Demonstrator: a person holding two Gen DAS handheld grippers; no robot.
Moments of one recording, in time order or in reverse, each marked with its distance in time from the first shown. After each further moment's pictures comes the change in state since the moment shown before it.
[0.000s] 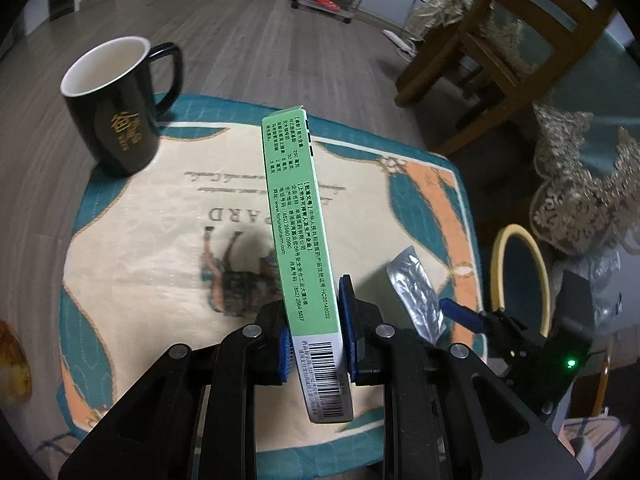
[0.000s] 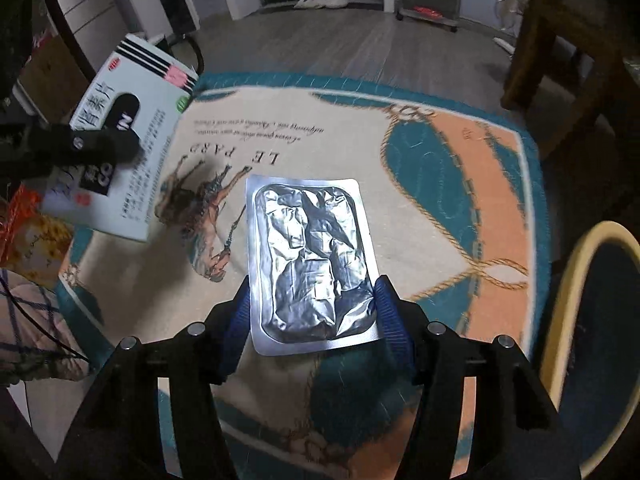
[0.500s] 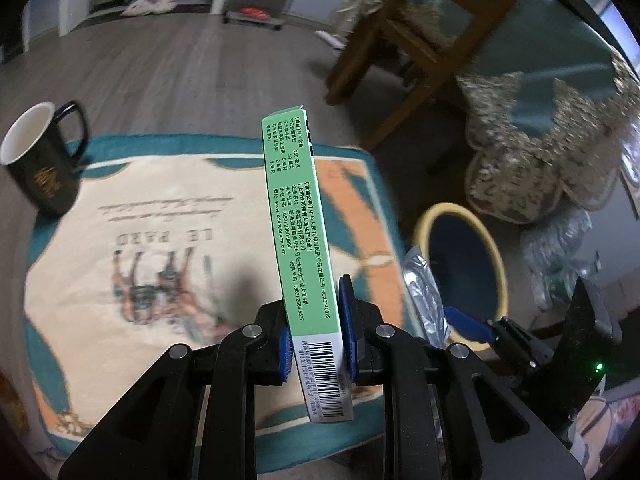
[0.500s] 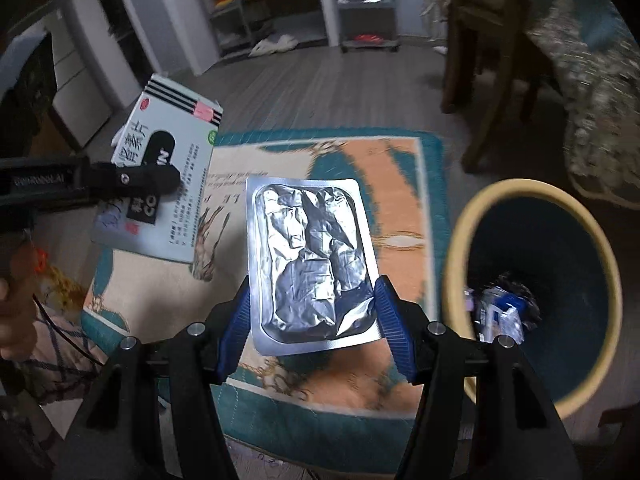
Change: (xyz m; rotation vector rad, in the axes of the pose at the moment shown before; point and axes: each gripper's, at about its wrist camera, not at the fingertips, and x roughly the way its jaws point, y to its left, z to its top) left arm -0.012 -0.092 -0.011 0.157 -0.028 -0.134; right arm -0.098 -0.048 -0.034 0.186 -0.153 -0.054
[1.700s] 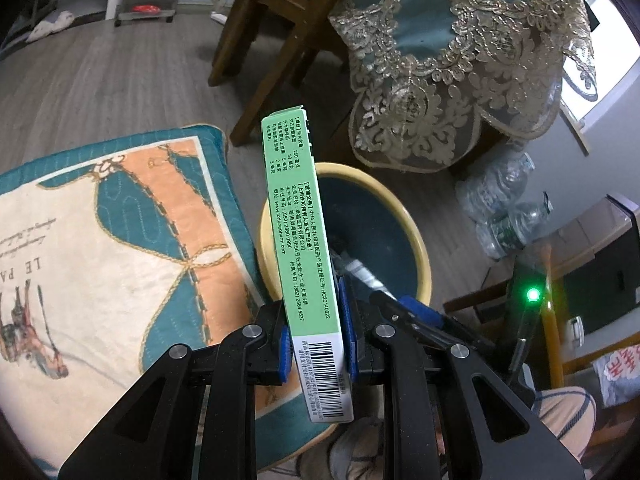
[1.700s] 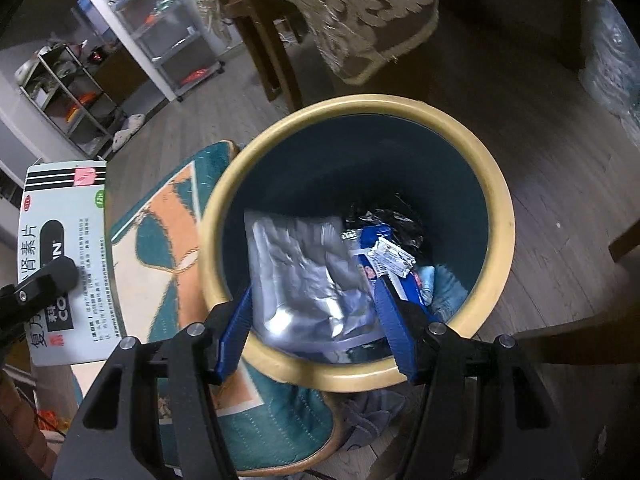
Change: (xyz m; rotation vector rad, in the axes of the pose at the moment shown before) left arm 0.069 -0.124 -0.009 0.181 0.082 -0.220; right arm -0.018 -0.163 -0.057 0.574 -0.029 -0.206
